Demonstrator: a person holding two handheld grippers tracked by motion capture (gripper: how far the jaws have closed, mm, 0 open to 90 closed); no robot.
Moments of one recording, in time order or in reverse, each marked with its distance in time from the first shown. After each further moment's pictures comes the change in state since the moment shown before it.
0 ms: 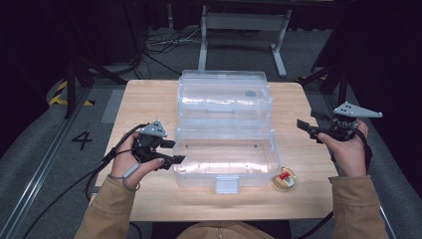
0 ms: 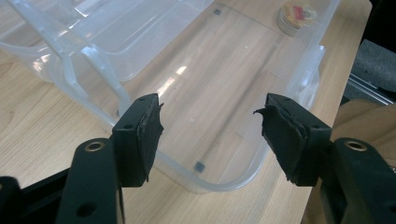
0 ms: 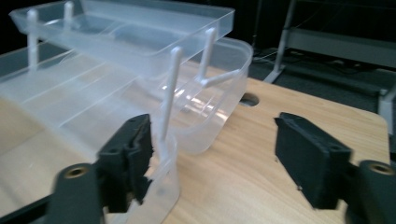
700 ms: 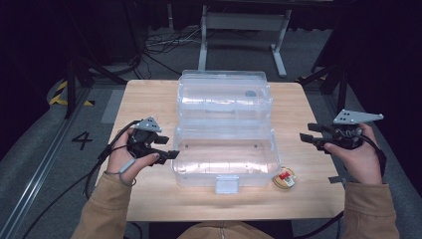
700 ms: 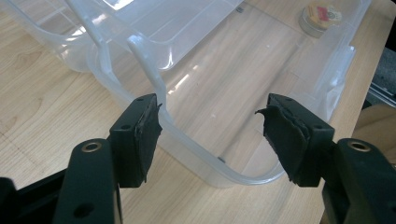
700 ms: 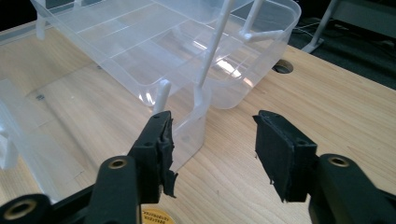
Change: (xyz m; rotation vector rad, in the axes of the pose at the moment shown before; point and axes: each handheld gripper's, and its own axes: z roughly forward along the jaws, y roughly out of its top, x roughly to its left) left arm 0.015 -0.004 -0.005 0.005 0.045 -0.029; right arm 0.008 -0.003 -0.017 0.151 0.099 -0.097
